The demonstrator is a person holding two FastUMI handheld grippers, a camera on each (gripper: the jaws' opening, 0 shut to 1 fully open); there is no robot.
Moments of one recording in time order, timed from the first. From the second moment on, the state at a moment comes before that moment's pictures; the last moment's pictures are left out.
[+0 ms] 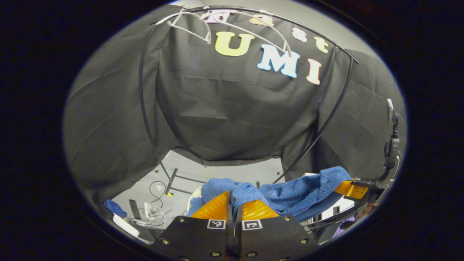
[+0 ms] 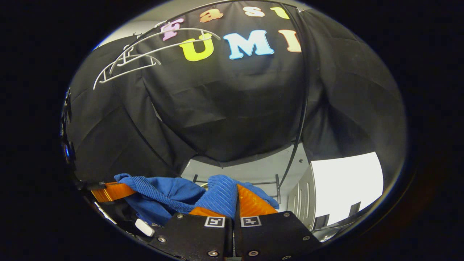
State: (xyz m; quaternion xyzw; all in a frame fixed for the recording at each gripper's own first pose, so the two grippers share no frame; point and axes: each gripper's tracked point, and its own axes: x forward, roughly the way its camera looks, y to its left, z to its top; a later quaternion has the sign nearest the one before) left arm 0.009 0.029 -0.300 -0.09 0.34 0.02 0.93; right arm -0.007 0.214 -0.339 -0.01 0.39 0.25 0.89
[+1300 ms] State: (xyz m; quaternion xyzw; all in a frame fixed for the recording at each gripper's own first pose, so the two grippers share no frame) left arm 0.051 0.045 -0.471 -0.07 0.47 -0.09 0.88; right arm -0.030 0.274 -0.446 -0.03 0.47 0.17 0.86
